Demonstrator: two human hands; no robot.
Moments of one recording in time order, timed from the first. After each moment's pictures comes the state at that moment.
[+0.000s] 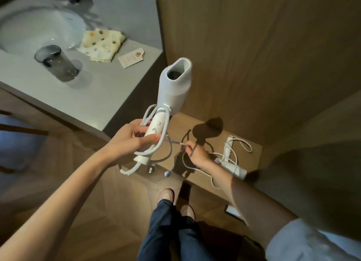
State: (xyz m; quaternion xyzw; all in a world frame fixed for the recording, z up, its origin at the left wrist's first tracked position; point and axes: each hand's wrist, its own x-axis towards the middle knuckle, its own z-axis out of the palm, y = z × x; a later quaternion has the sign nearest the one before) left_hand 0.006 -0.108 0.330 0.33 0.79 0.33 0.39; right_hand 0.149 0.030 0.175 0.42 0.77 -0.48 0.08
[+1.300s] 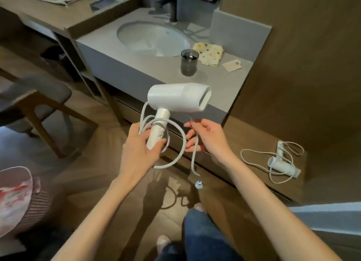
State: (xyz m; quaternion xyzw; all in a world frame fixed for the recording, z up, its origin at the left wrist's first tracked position) left_hand -0.140 -0.481 0.372 0.31 0.88 0.36 0.06; right_hand -0.041 -0.335 0.388 0.34 0.61 -0.70 -0.13
